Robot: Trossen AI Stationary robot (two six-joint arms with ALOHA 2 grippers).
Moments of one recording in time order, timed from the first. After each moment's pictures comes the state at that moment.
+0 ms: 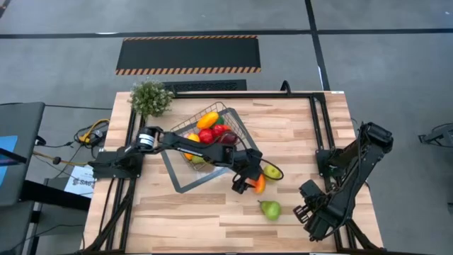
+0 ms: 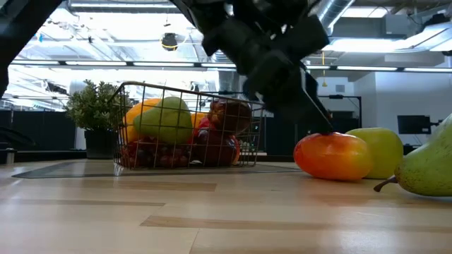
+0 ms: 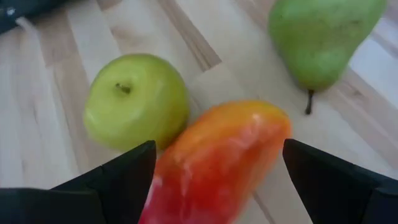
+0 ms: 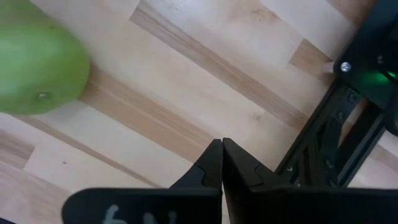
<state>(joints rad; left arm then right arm) -0.08 2.19 1.62 -0.23 0.17 0.42 0.96 1.58 1.20 -1.37 0.13 1.96</state>
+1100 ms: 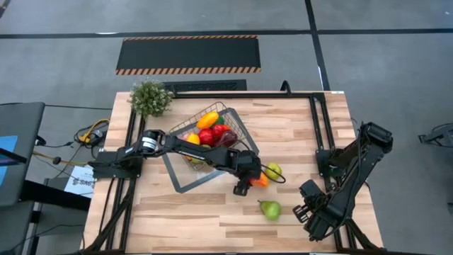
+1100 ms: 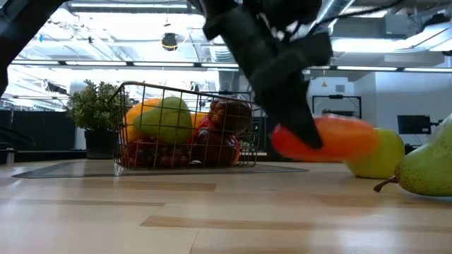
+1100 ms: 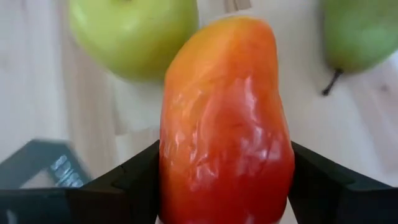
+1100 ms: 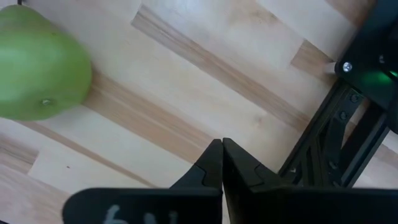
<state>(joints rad) -0.12 2.23 1.75 -0.48 0.01 0.13 0.96 1.58 1.20 -1.37 0.14 1.98</state>
